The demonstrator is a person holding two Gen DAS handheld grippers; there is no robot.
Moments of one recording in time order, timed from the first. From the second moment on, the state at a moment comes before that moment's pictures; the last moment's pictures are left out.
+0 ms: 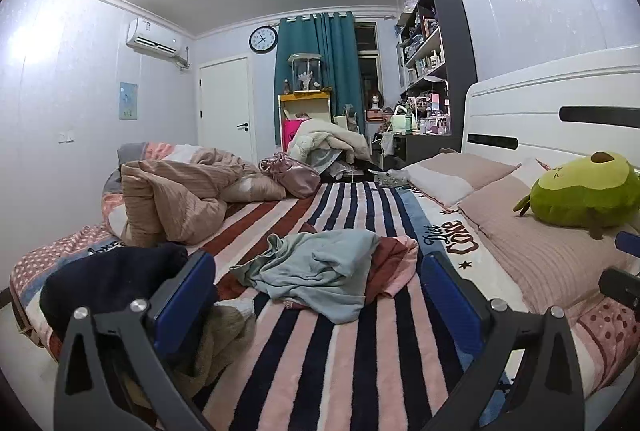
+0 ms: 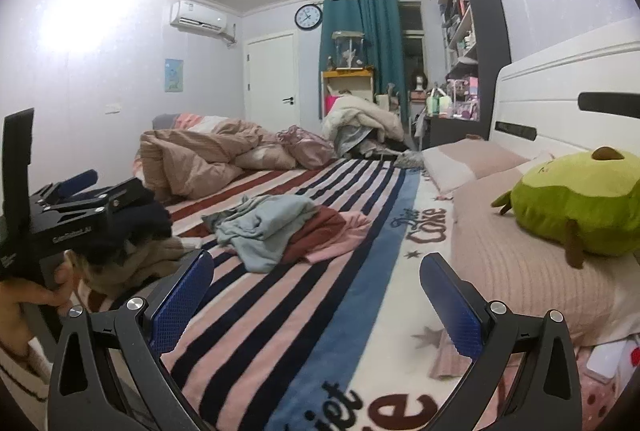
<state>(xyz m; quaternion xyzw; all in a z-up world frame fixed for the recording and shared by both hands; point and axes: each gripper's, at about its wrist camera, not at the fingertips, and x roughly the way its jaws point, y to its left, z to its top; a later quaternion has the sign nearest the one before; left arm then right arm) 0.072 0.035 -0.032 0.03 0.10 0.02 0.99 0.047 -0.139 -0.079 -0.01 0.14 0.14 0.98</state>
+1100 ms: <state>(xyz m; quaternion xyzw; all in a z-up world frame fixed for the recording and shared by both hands) 0.069 0.035 -0.030 0.02 0.10 0.03 0.99 0.044 -0.140 -0.069 0.00 0.14 0.15 0.98</state>
